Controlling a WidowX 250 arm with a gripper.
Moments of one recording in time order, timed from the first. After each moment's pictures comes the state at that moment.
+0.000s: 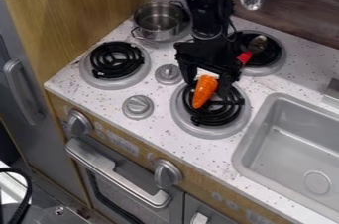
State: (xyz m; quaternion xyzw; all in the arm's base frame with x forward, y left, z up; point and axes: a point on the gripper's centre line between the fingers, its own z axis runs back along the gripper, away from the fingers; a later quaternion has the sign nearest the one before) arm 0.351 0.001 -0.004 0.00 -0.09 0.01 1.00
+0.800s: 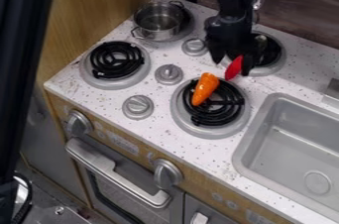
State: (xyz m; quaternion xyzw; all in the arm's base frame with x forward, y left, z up) arm 0.440 -0.006 -0.015 -0.02 -0.12 -0.06 0.99
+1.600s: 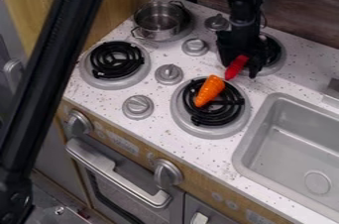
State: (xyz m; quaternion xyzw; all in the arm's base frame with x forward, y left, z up) arm 0.465 -0.005 -0.058 -0.04 -0.08 -0.05 1.00
